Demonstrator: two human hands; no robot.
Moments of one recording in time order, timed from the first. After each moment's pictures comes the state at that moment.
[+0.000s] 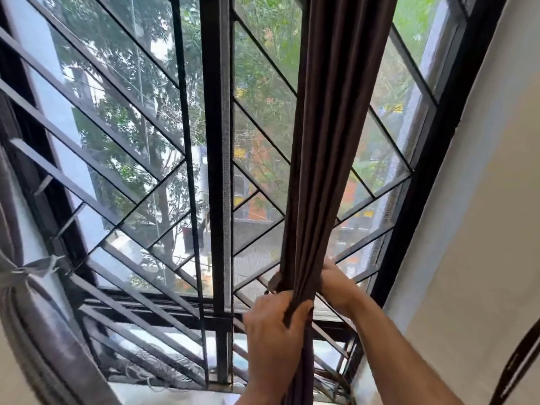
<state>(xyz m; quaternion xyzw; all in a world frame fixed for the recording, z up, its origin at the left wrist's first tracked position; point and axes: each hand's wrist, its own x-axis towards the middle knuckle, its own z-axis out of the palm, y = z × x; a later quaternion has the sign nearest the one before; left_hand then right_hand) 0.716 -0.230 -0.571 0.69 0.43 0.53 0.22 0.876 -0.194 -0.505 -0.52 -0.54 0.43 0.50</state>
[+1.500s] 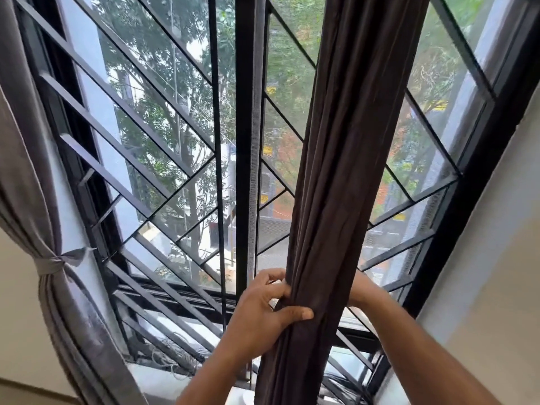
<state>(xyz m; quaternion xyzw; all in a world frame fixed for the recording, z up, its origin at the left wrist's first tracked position) 0.649 -0.175 -0.546 0.73 0.34 0.43 0.40 0.855 -0.190 -0.474 -0.62 -0.64 0.31 0.33</state>
